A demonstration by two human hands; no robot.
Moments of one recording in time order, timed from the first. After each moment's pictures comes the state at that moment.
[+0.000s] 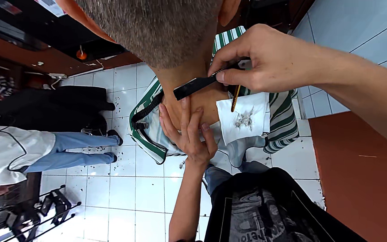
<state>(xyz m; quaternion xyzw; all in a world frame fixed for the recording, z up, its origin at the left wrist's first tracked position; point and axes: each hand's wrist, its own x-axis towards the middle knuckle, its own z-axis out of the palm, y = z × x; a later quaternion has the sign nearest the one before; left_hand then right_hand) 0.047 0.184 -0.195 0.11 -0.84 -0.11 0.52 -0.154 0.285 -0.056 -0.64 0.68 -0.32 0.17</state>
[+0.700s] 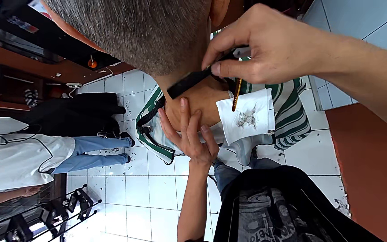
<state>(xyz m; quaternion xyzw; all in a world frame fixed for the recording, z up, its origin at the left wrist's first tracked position) 0.050 0.181 -0.190 0.11 -0.84 -0.10 0.52 -0.161 0.280 -0.062 -0.64 0.66 -0.37 0.12</state>
